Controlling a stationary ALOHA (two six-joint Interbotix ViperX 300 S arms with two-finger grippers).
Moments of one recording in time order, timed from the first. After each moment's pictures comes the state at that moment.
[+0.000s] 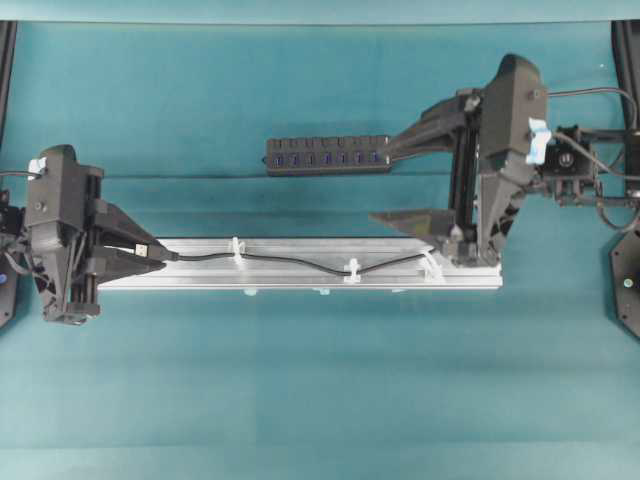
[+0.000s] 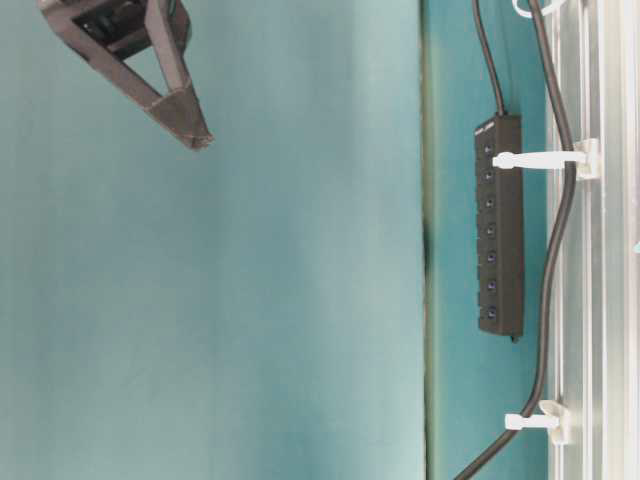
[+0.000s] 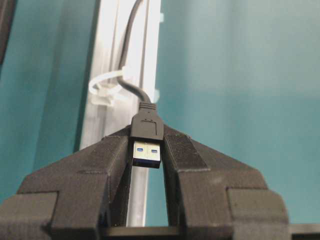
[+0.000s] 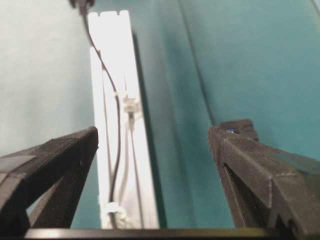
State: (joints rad) left arm 0.01 -0.66 1.10 0.02 0.15 -0.10; right arm -0.10 -0.41 0.74 -0.12 0.11 0.14
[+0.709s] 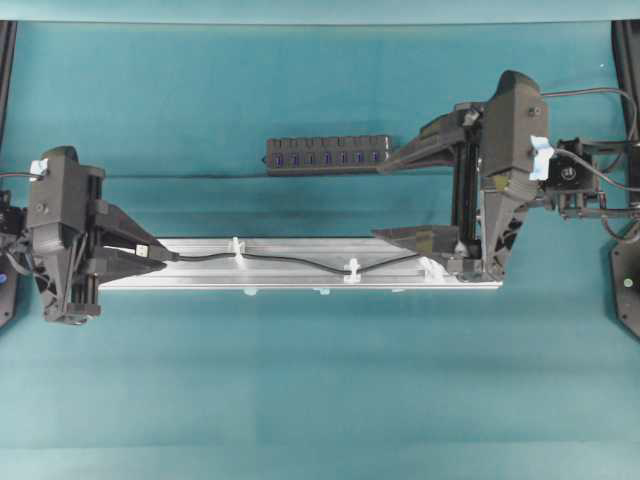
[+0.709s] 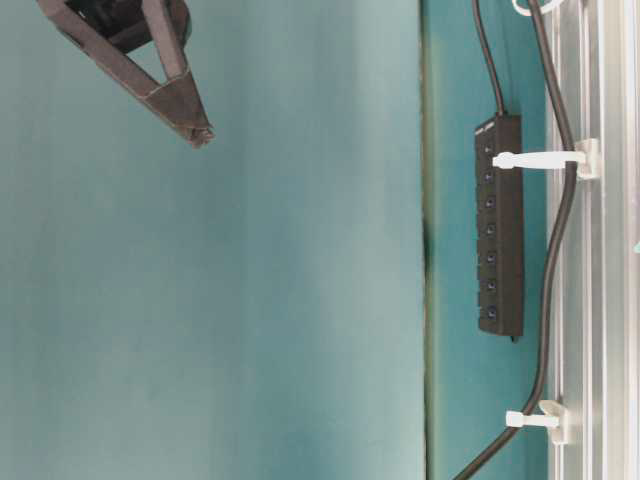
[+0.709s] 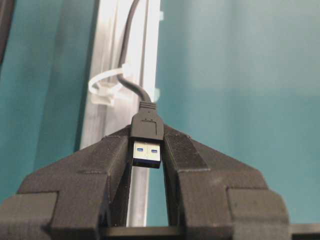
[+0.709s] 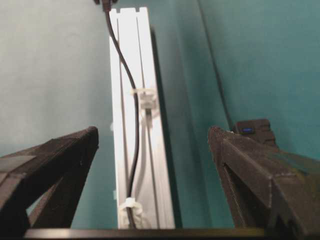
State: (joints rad) left arm 0.01 -0.65 1.10 0.02 0.15 -0.09; right arm -0.07 -0.42 0.75 -0.12 0.11 0.15
